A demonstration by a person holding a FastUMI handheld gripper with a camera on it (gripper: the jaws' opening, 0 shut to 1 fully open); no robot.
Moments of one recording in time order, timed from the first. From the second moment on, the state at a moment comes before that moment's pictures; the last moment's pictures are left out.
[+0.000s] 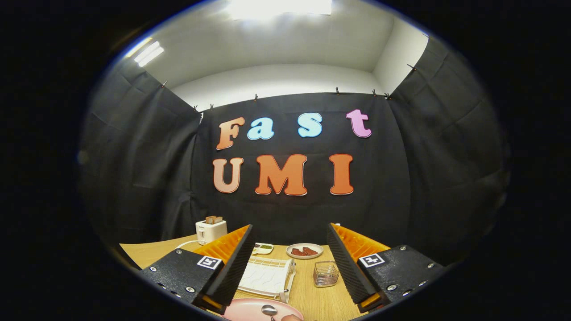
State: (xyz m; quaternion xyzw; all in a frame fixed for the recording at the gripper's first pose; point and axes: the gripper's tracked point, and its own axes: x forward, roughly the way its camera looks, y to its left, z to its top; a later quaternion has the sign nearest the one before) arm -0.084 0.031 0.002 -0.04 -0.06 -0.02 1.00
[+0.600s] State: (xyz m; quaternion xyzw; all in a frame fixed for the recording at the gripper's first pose) arm -0.085 0.035 -0.002 -0.03 -0.06 -0.02 1.00
